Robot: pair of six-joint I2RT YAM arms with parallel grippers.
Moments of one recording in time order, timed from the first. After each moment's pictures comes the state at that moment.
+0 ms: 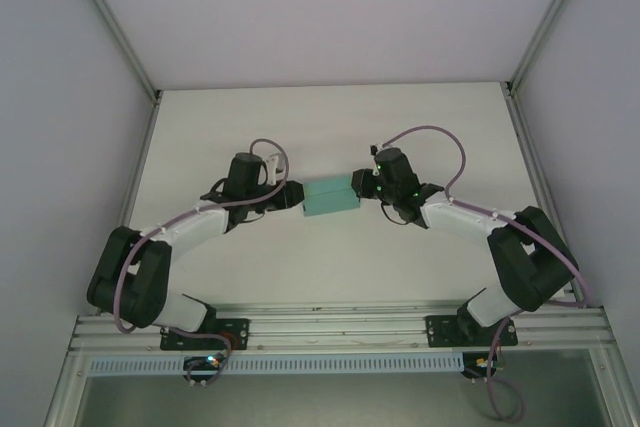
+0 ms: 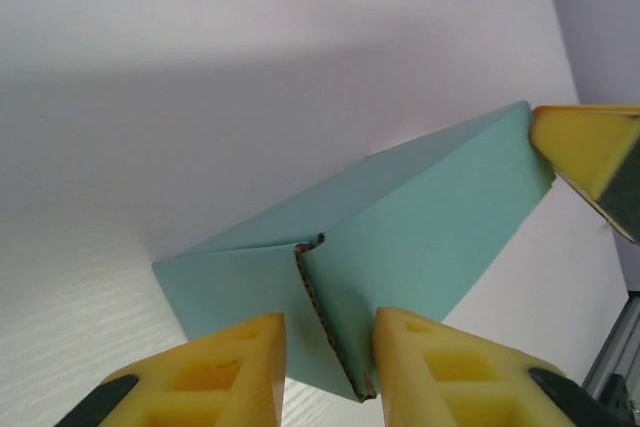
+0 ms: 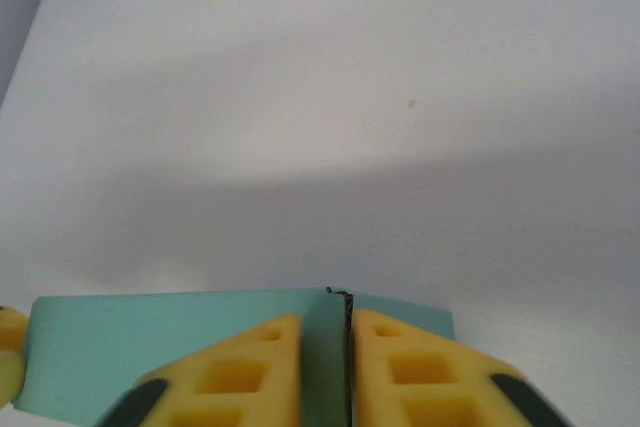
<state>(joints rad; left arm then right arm) -0.48 1.44 0.70 0.04 0.50 -0.59 0.52 1.53 0.81 0.08 -0.04 0.63</state>
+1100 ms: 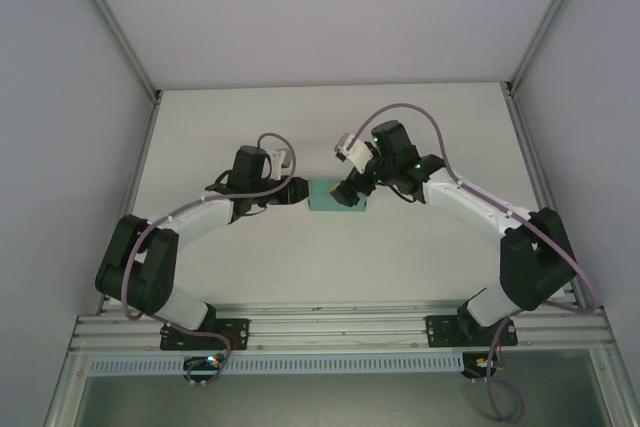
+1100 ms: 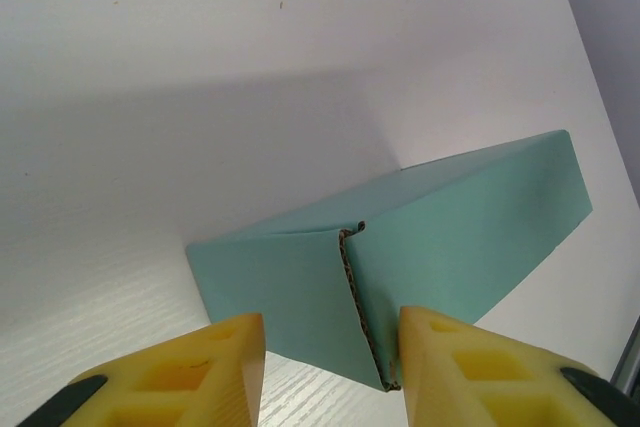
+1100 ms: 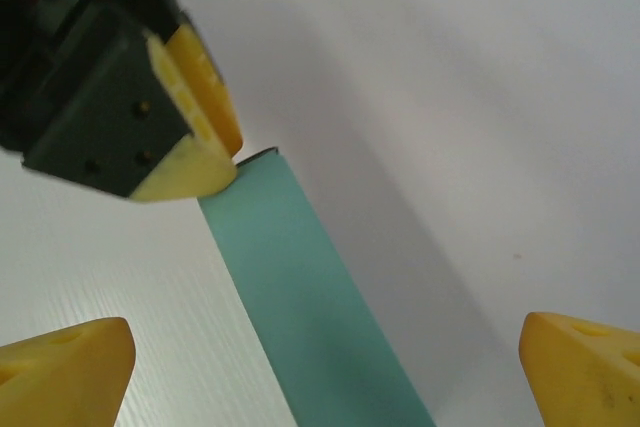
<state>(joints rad) -0.48 1.51 0.80 -0.03 0.52 -0.47 0.50 1.55 1.11 -0.32 -0.35 -0.40</state>
